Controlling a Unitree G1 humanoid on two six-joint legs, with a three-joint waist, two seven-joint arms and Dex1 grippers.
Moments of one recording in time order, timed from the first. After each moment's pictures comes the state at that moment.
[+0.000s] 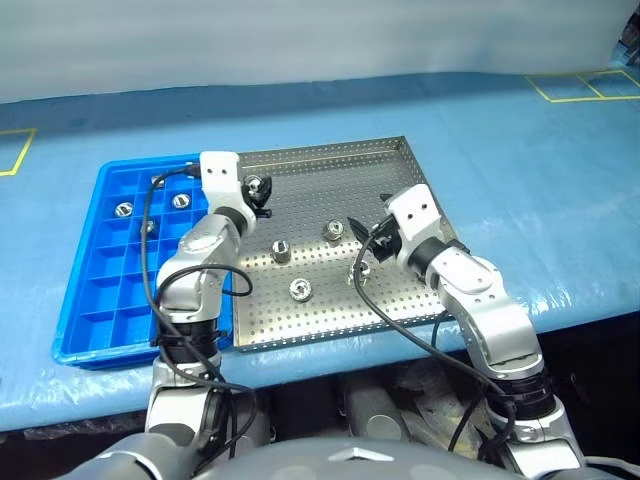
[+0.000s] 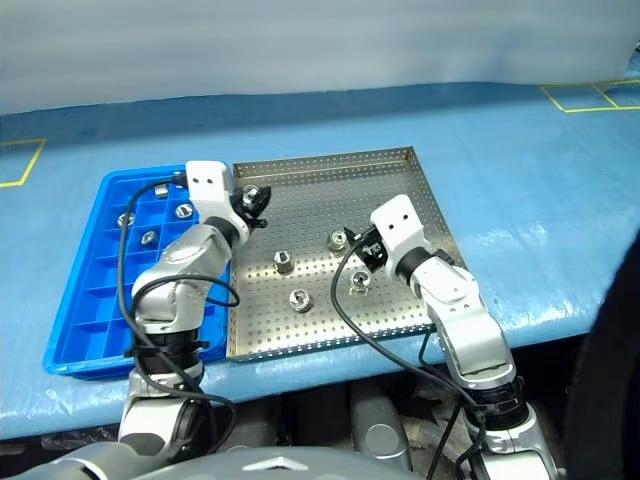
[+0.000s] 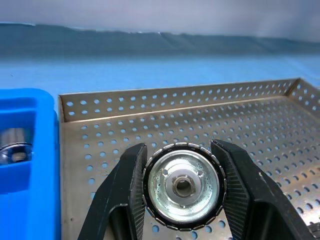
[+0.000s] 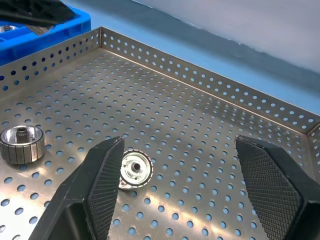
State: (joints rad) left arm -0.41 0.07 0.15 -0.27 -0.24 0.82 -0.08; right arm -0.23 -0.34 0.14 -0.46 0.08 0.65 0.35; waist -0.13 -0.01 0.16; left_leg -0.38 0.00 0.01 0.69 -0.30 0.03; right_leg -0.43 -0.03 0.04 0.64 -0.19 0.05
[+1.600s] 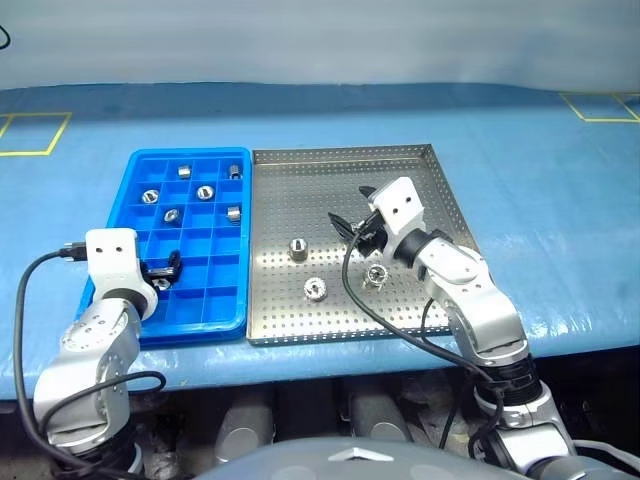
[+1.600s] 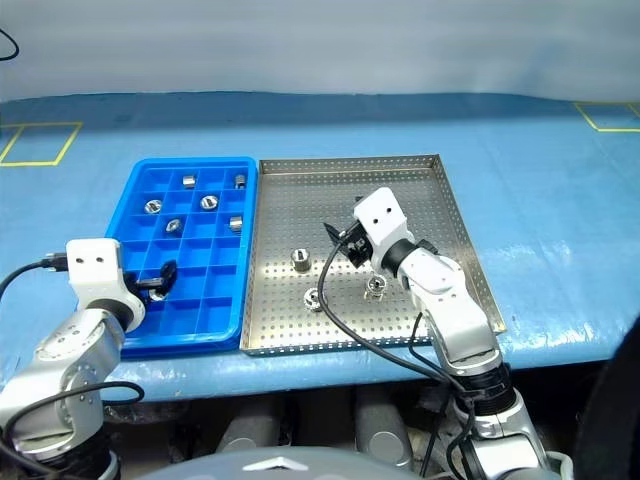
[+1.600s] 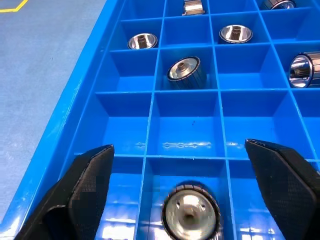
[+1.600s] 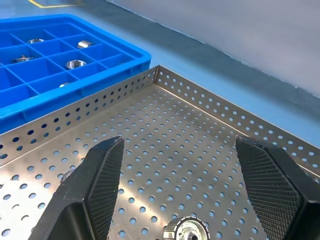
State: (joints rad) left arm 0.00 0.24 0.38 -0.74 -0.22 1.15 -0.06; right arm -0.28 -0.32 0.16 -0.41 0.12 0.58 0.43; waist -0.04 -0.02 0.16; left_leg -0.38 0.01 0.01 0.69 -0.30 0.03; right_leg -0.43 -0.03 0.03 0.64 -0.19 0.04
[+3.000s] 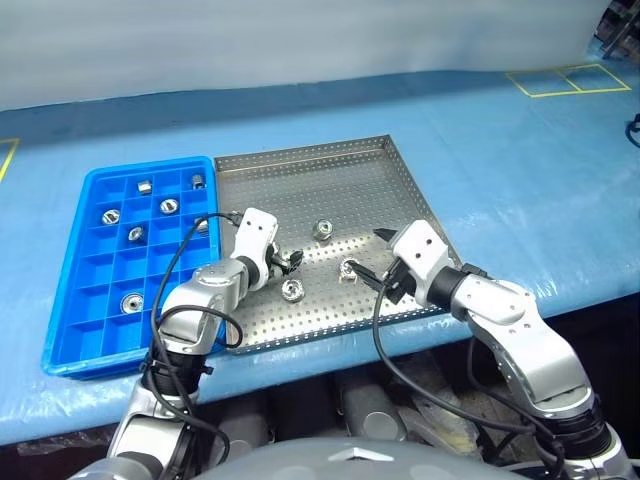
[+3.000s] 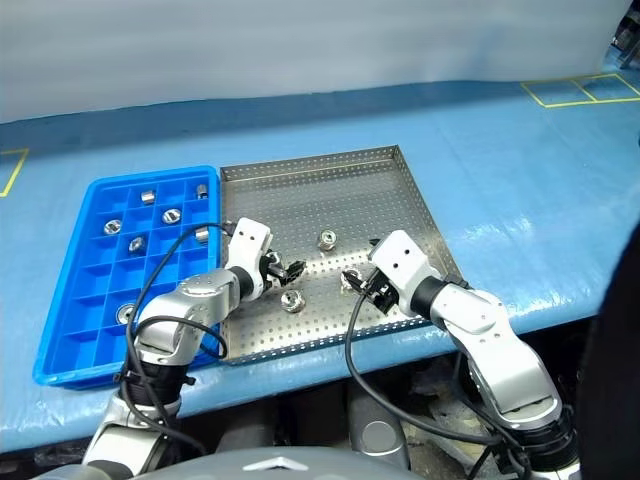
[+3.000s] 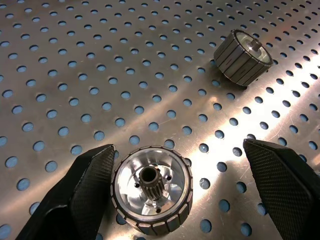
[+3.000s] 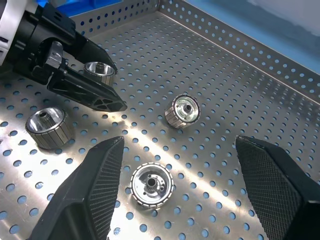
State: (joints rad) left arm -0.30 0.21 -0.14 -0.21 -0.24 0.97 -0.22; right arm -0.08 -0.54 0.15 -0.66 0.17 0.70 0.52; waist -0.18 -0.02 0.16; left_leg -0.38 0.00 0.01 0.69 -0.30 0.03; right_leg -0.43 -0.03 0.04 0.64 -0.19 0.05
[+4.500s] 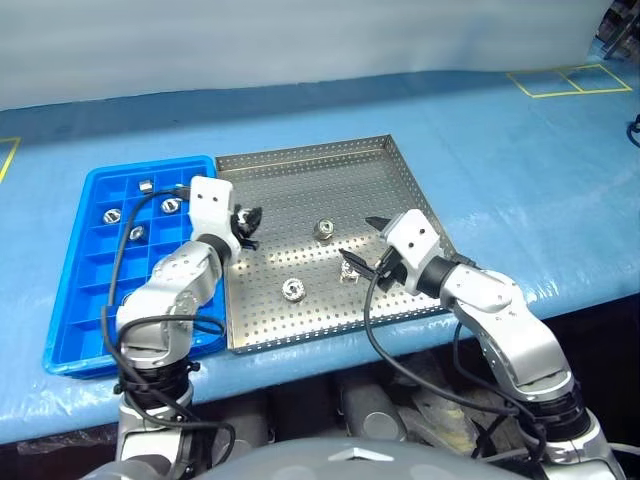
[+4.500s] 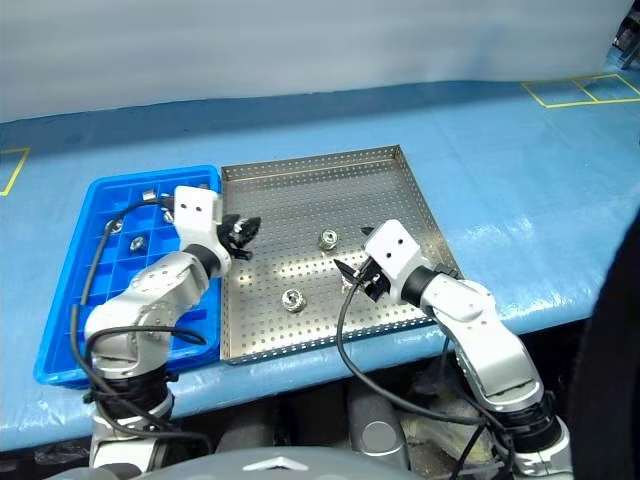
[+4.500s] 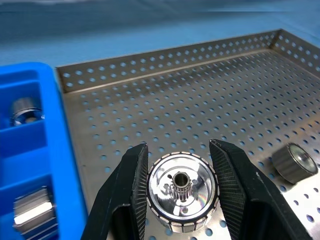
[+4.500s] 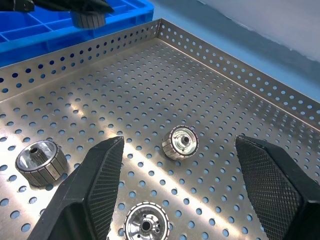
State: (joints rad) left arm -0.28 0.16 0.16 -0.53 -0.23 1.01 -0.04; right arm -0.16 -0.49 0.17 -0.56 0.17 0.62 0.52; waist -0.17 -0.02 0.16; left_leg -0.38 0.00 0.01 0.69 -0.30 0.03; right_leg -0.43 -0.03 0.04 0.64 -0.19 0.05
